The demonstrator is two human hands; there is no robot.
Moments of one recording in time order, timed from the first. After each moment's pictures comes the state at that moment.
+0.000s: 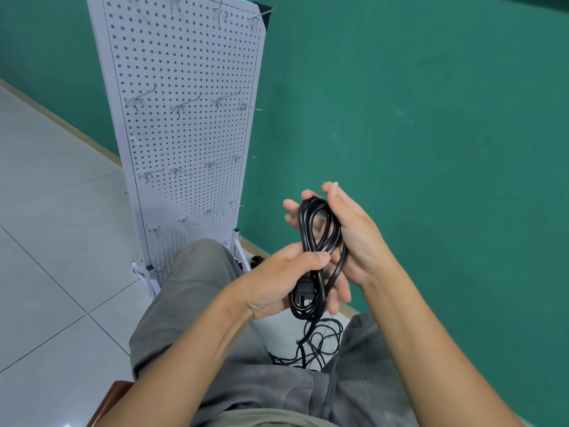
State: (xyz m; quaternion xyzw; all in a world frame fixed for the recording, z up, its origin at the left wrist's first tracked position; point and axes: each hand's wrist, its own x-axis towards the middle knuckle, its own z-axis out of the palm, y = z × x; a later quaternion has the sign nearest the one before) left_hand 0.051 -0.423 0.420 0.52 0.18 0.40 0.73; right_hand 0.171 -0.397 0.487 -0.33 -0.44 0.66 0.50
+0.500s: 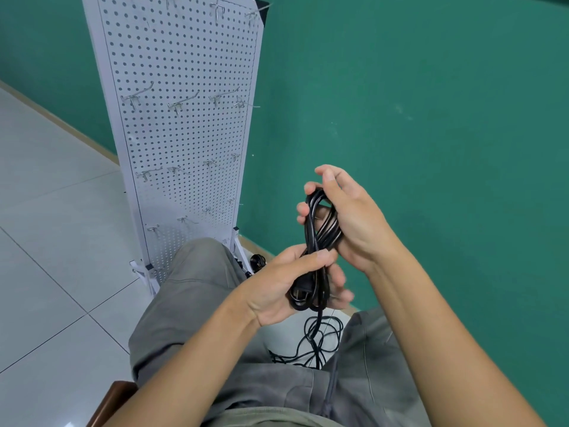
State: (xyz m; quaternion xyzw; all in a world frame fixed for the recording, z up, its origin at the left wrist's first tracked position) left_hand 0.058 -0.427 0.414 0.42 0.14 0.42 0.79; right_hand 0.167 -0.384 0.497 -0.38 -0.51 0.58 0.51
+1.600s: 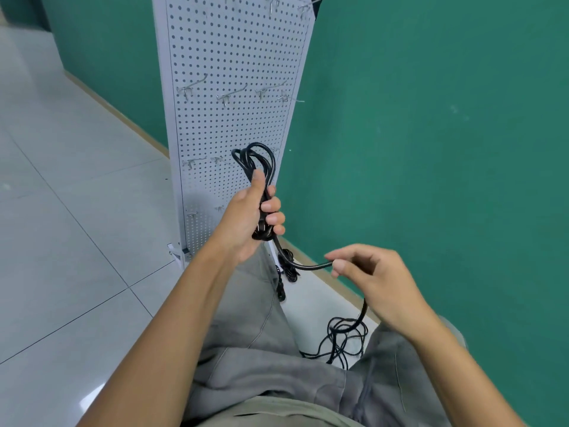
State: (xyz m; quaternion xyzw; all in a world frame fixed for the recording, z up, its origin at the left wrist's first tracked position) left_hand -0.036 -0.383 0.422 0.29 0.33 0.63 0.64; right_hand 0.193 -0.416 0.424 -0.46 -0.72 0.39 0.34
